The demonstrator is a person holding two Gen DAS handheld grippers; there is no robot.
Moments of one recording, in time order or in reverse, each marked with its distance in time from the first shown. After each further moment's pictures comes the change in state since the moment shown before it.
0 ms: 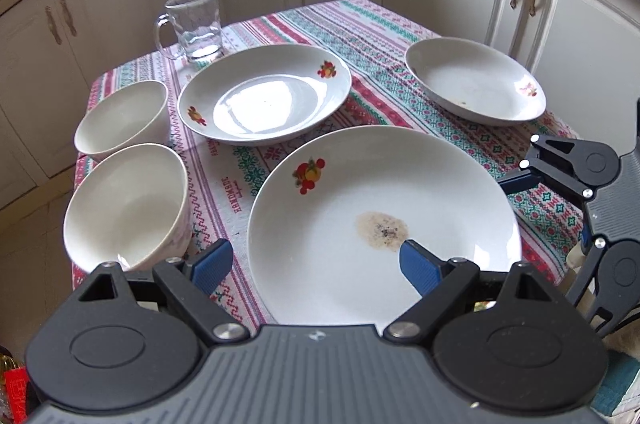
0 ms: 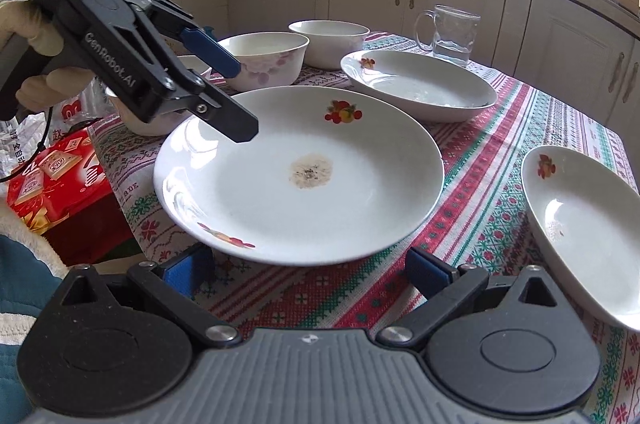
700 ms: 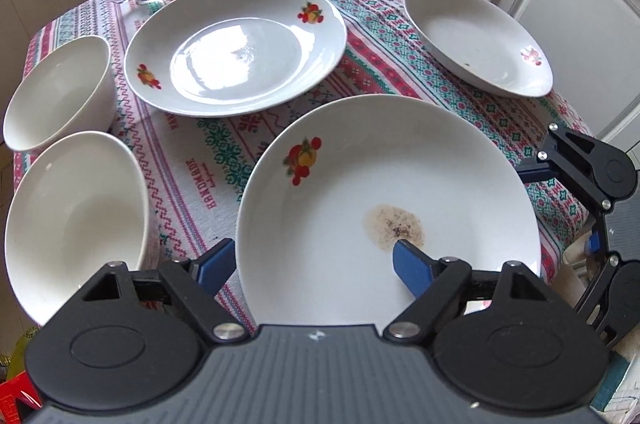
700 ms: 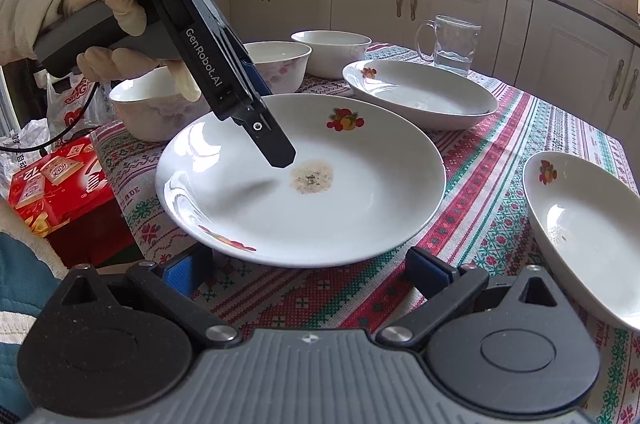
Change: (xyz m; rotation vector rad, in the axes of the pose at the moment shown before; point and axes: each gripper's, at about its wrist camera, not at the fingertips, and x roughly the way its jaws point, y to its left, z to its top) left arm 0.050 0.020 0.030 0.014 0.226 -0.162; right arm -0.001 0.000 -0.005 -0.006 -0.040 0.003
